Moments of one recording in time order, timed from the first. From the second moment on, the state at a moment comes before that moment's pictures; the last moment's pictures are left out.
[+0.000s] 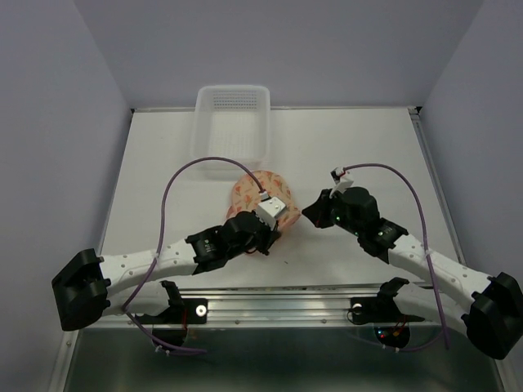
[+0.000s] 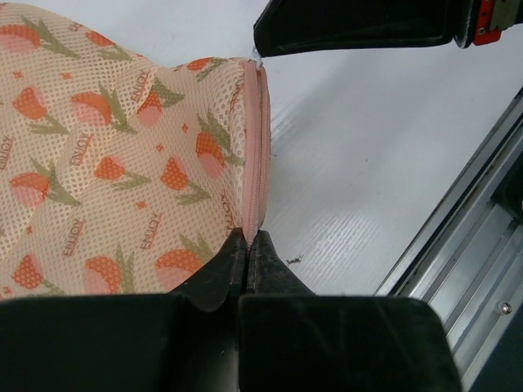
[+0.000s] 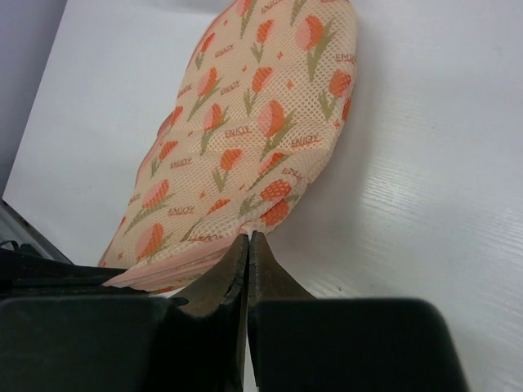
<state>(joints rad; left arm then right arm) -1.09 1.12 0.60 0.05 -0.15 -0.25 0.65 1.00 0.56 0.04 -0.02 0.55</state>
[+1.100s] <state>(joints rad) -1.11 1.28 0.71 -0.09 -0.23 -0.26 0.84 1.08 0.50 0.12 -0.09 0.53</state>
